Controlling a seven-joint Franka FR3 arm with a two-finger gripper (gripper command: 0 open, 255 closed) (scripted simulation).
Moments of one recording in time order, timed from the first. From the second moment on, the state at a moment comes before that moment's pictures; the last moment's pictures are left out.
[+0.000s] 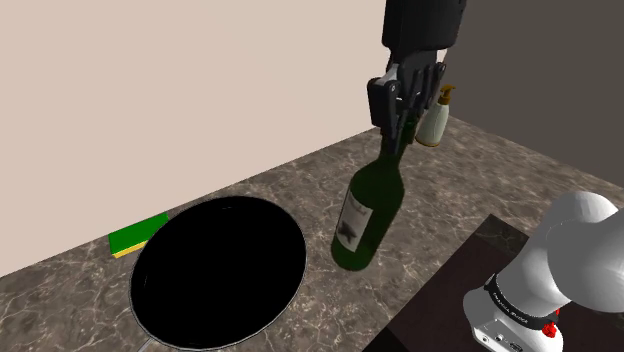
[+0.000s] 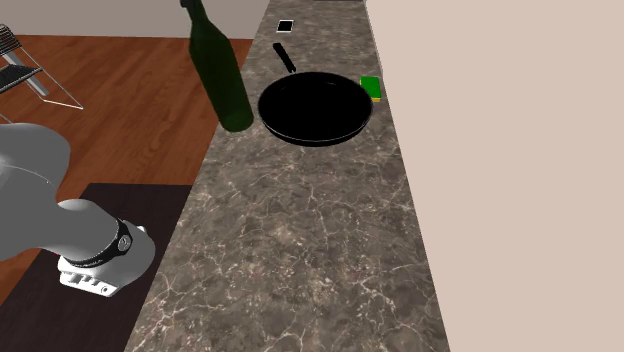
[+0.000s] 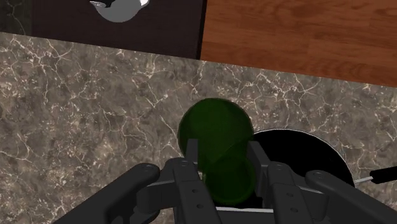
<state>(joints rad) 0.27 -0.37 0.39 -1.77 0.20 1.31 0.58</state>
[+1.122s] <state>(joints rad) 0.33 -0.42 0.52 -1.92 0.29 1.45 0.74</state>
